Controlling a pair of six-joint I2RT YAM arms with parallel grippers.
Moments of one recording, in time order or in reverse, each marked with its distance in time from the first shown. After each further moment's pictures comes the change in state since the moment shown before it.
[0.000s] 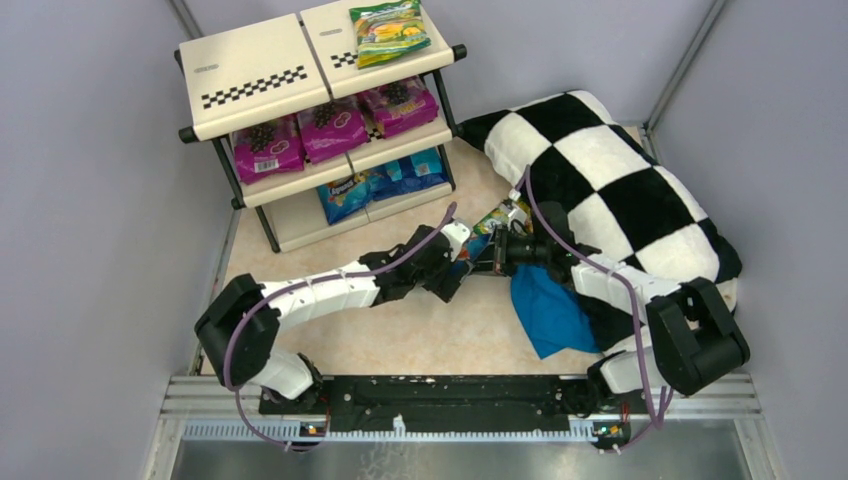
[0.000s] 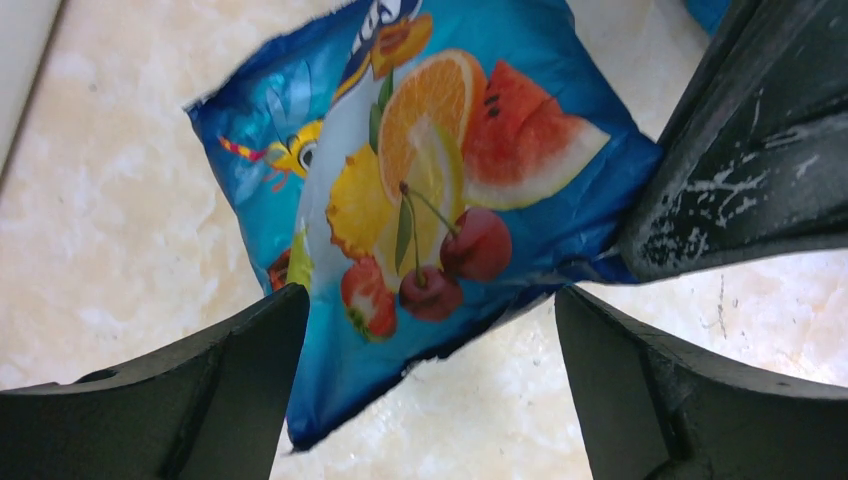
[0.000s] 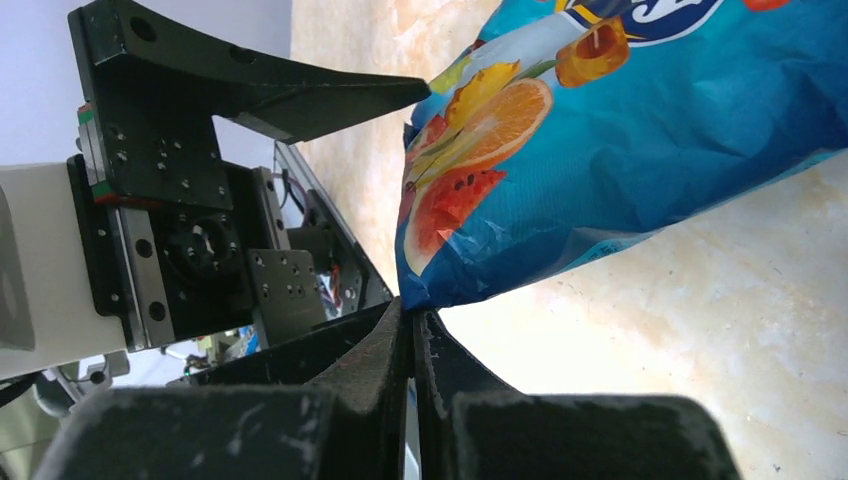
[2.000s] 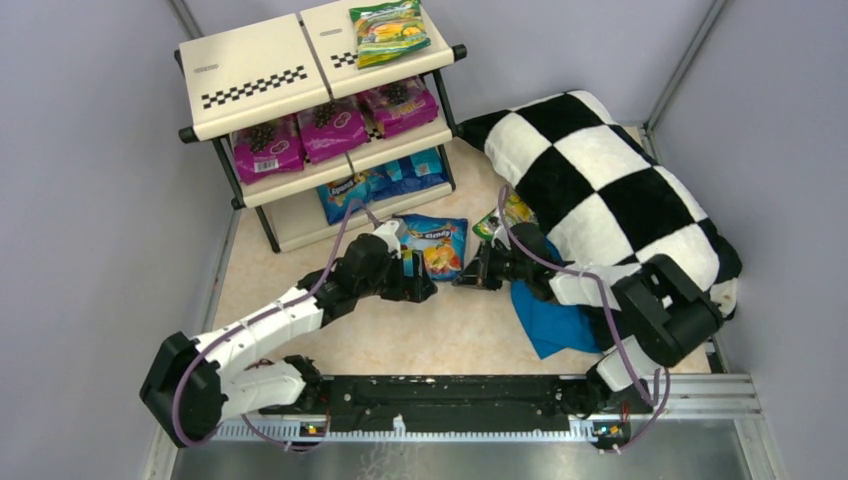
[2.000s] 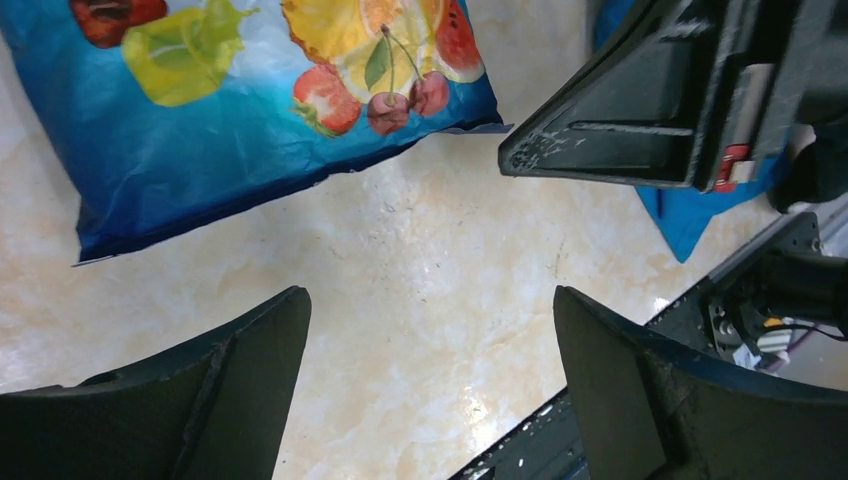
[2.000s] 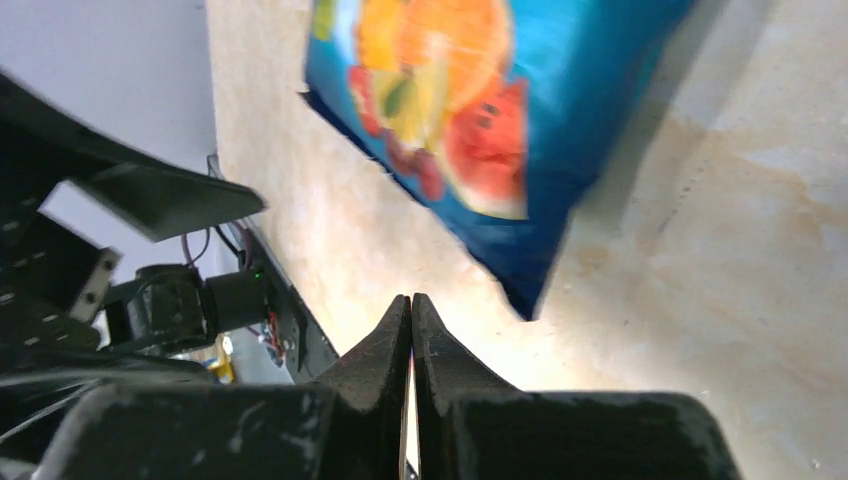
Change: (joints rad) left arm 0.198 -0.386 -0.284 0.023 0.263 -0.466; right arm 0.136 0.200 -0.093 0.280 0.209 0.089
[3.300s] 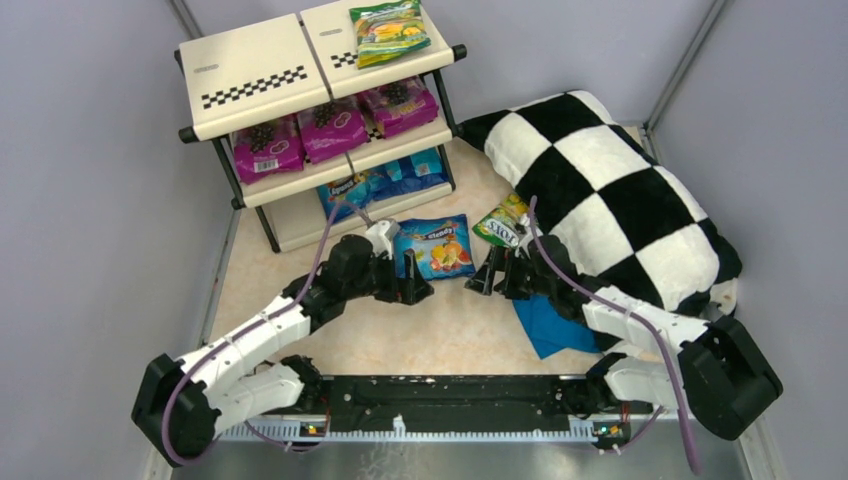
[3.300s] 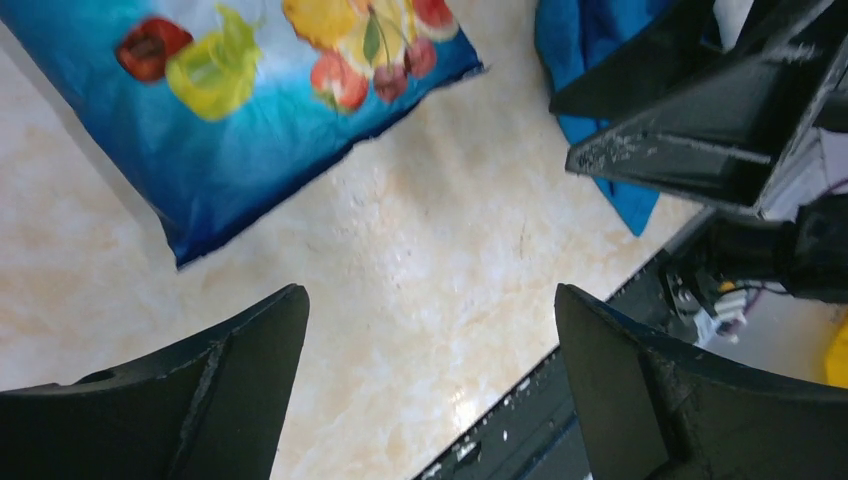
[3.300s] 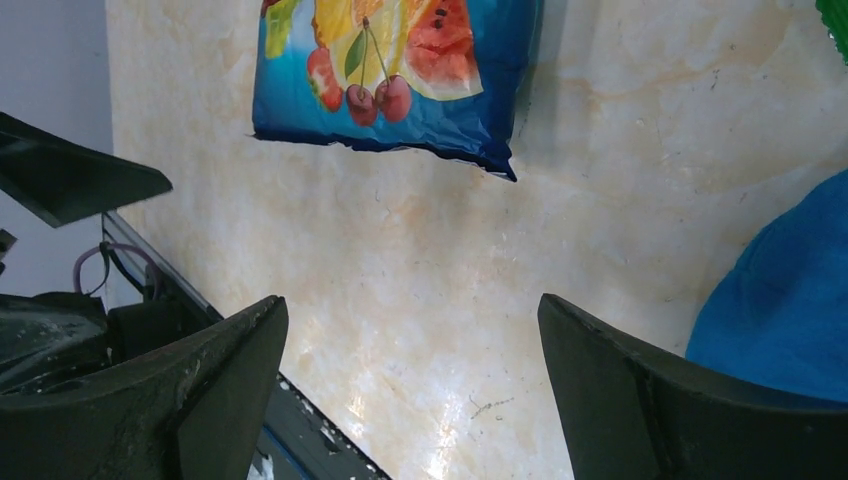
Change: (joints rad) left arm 0.087 -0.103 -0.056 -0.001 0.188 0.027; right arm 0.024 -0.433 -0.095 -0.360 0.286 -0.134
